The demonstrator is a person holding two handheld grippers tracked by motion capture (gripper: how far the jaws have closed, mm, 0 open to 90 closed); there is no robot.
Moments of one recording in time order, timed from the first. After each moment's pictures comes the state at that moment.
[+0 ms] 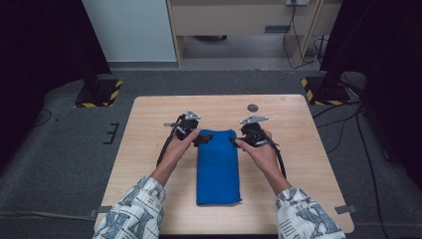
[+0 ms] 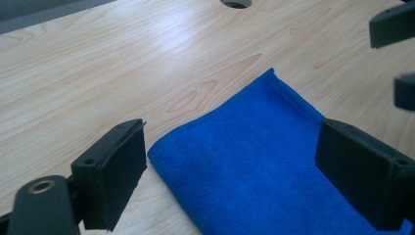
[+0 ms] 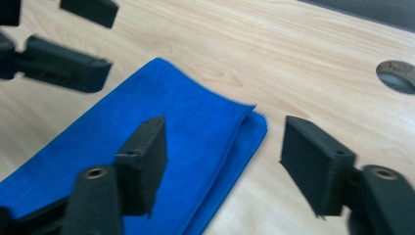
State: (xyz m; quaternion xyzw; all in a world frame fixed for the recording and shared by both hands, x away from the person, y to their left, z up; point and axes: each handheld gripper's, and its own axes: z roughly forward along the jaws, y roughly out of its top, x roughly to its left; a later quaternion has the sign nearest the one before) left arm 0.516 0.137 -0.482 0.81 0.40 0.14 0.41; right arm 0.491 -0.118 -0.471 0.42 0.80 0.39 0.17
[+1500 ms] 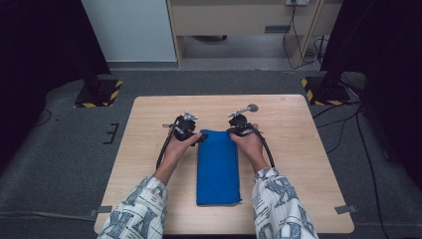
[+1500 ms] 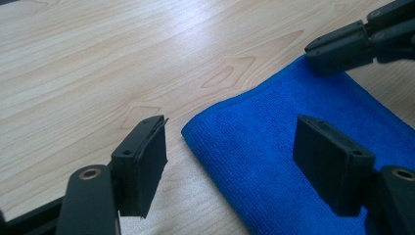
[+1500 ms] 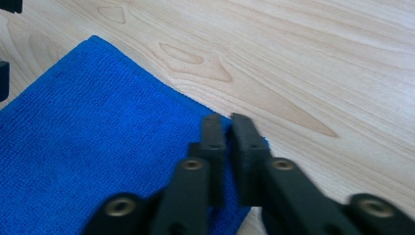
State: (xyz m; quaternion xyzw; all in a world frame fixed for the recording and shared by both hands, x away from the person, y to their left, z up) left arm 0.525 0.145 -0.500 0.81 0.42 0.15 0.38; right arm 0.552 -0.087 -0.511 0.44 0.82 0.32 0.15
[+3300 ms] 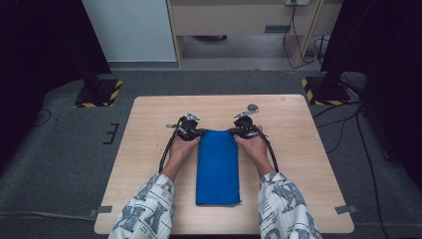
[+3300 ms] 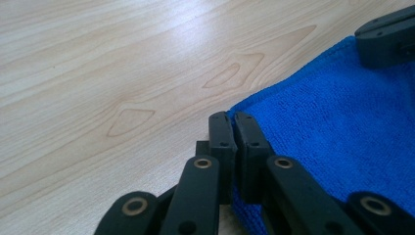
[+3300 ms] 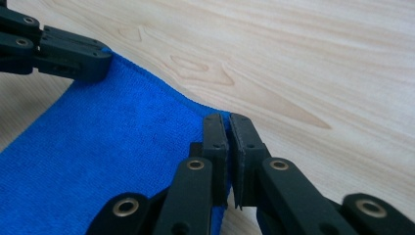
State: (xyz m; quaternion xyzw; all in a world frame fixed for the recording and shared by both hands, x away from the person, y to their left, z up) left arm 0.538 0.139 -0.516 0.80 0.43 0.14 0.39; right arm 0.539 -0.102 -0.505 0.45 0.80 0.37 0.14
